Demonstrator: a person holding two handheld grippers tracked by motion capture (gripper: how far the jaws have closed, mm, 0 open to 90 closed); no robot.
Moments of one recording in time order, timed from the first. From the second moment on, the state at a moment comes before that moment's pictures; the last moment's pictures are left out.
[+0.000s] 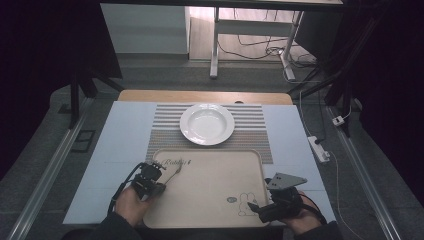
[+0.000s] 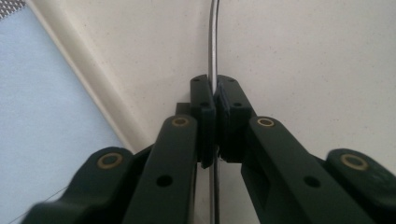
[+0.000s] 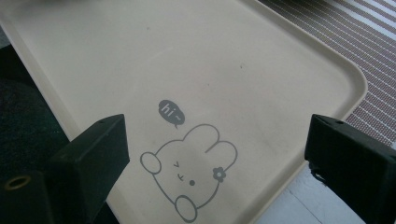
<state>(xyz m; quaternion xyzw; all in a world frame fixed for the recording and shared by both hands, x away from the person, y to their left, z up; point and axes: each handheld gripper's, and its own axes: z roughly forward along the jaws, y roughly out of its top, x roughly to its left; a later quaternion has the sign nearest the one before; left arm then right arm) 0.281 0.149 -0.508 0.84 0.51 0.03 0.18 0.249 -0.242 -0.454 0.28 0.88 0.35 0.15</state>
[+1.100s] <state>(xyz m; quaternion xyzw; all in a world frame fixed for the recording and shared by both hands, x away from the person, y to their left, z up) 0.340 0.117 -0.509 0.86 0.44 0.02 0.26 0.249 -0.246 -0.452 0.27 0.88 0.35 0.16</state>
